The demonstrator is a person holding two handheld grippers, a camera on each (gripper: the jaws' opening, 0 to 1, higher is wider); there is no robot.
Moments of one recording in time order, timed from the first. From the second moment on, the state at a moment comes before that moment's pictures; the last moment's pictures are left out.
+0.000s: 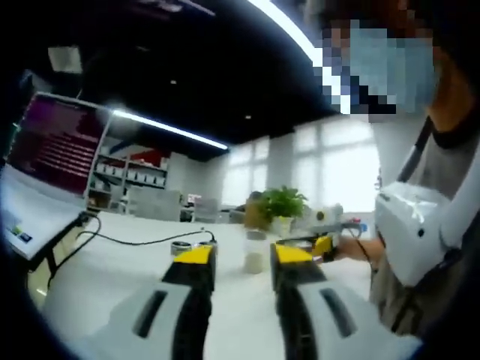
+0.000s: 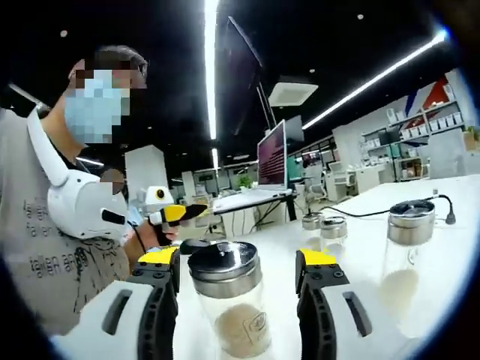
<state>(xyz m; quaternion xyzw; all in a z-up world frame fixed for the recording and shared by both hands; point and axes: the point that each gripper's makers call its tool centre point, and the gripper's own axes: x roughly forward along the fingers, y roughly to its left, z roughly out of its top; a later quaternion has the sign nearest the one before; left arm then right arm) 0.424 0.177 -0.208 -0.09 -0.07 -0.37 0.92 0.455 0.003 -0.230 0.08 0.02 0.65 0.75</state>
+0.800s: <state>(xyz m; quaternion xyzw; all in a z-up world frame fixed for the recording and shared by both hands) 0.417 0.205 -0.212 -0.08 -0.07 -0.31 0.94 0.440 0.021 -0.242 0.10 0.04 0.73 0.67</state>
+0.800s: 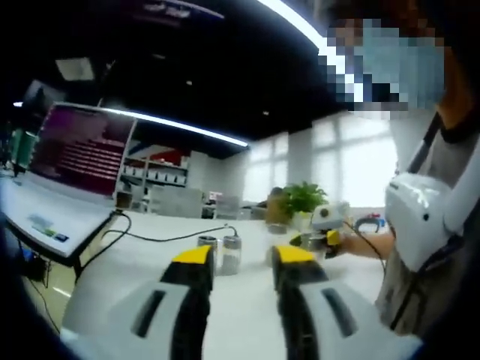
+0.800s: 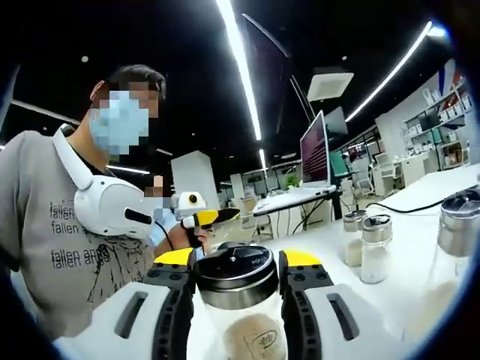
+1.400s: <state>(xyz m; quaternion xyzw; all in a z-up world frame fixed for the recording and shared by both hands) 0.416 0.215 -0.220 -0.03 -0.05 -0.29 0.96 0.443 0.032 -0.242 0.08 0.02 0.65 0.76</state>
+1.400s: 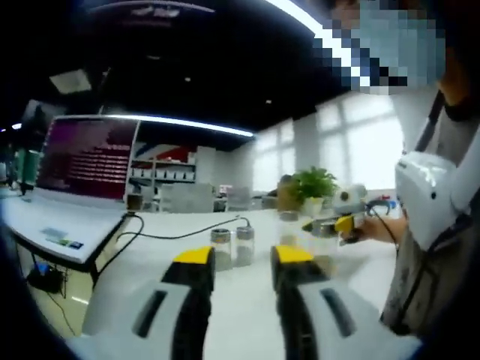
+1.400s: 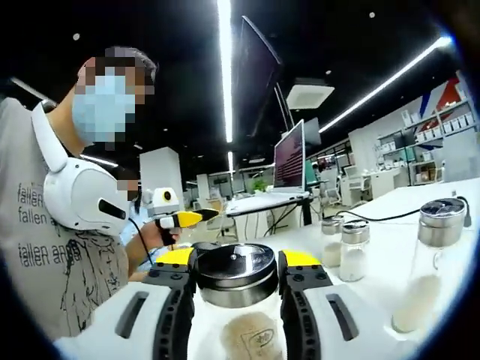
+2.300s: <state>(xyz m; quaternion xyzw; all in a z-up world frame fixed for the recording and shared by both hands) 0.424 0.189 -0.211 -0.05 -0.06 -0.35 0.93 0.465 0.017 -0.235 0.10 -0.02 0.48 0.87</state>
